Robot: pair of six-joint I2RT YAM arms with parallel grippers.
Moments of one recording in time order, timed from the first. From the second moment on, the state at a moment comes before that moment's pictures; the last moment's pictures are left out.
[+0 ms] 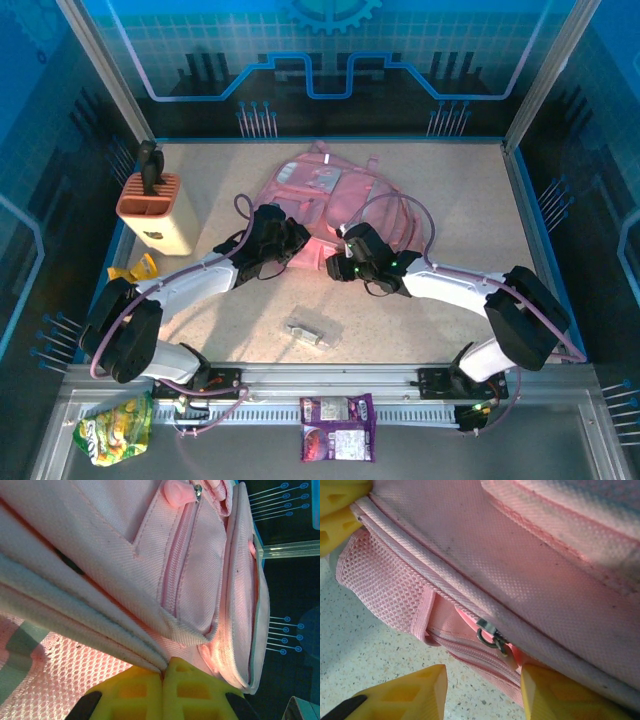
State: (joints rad) left arm -0.55 1.41 0.79 0.02 0.08 -1.24; right arm 0.78 1.49 0.82 -0.13 0.03 0.46
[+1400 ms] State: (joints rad) left arm -0.59 1.45 0.81 0.03 0.06 -1.24; right arm 0.77 1.51 0.68 0.20 0.18 0.43
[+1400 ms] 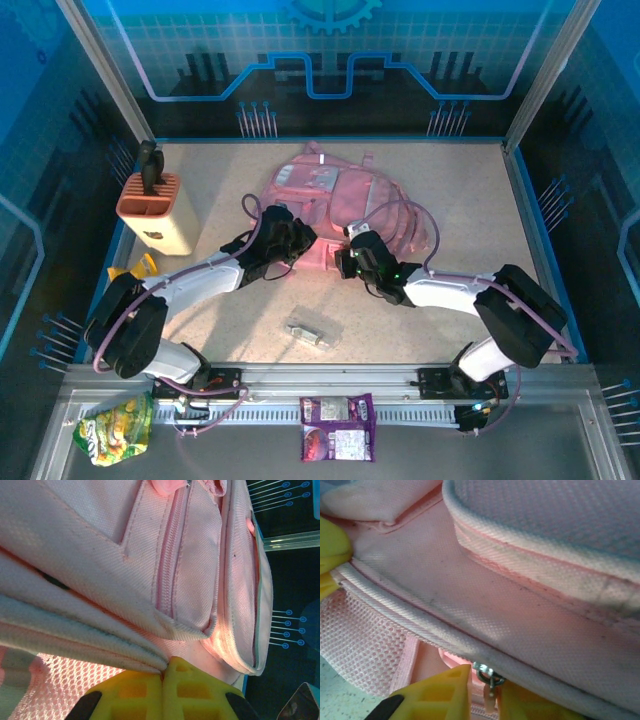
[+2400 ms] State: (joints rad) left arm -0.59 1.45 0.82 0.01 0.09 -1.23; right arm 0.65 1.32 0.60 -0.01 0.16 0.44
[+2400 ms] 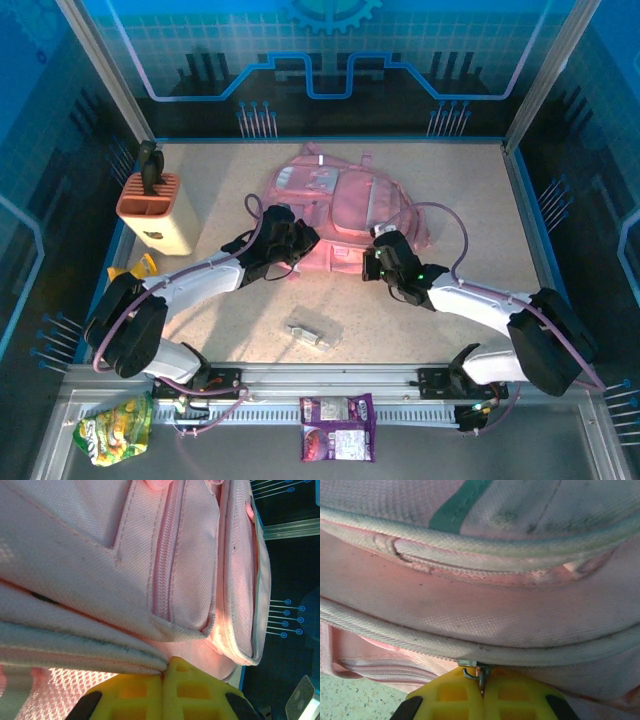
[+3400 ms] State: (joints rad) left arm -0.54 1.45 0.82 0.00 0.13 -1.21; right arm 0.63 1.35 0.66 -0.08 0.16 0.37
